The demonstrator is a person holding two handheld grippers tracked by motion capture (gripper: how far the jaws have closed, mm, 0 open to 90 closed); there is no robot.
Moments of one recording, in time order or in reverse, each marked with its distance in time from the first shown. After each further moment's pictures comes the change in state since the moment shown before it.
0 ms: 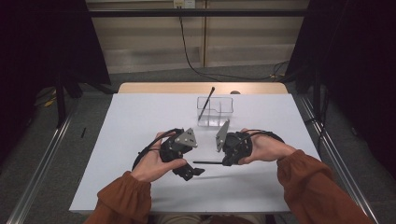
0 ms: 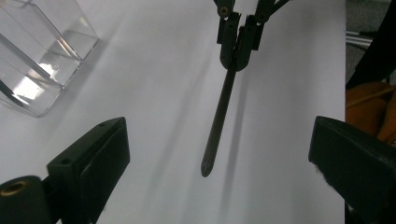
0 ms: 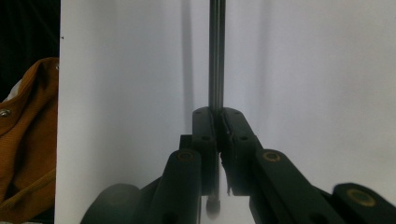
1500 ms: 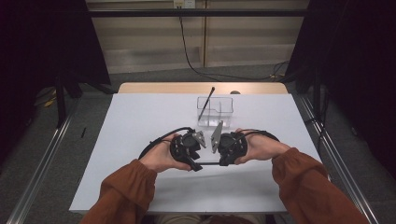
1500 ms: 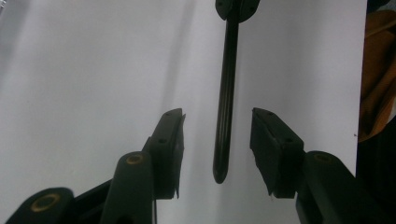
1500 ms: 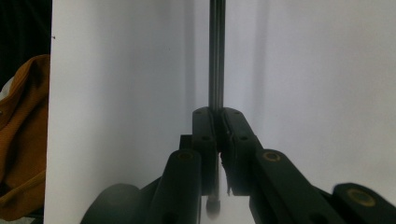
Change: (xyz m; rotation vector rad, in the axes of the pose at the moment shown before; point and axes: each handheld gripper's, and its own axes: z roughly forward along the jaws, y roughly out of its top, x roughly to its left) left arm 0.021 0.010 0.033 0.280 -0.141 0.033; right arm -0.003 0.010 0.008 0.035 0.009 -0.023
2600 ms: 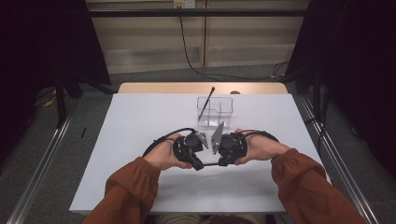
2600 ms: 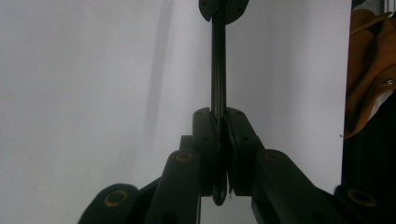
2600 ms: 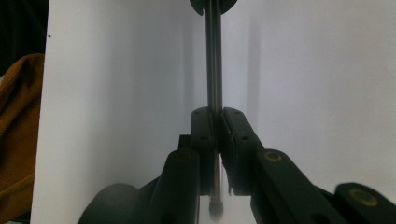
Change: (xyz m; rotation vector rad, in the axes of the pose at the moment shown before) left arm 0.005 0.002 0.011 0.013 -0.092 -0.026; right arm -0.001 -0.002 0.003 -0.029 -0.012 -0.039
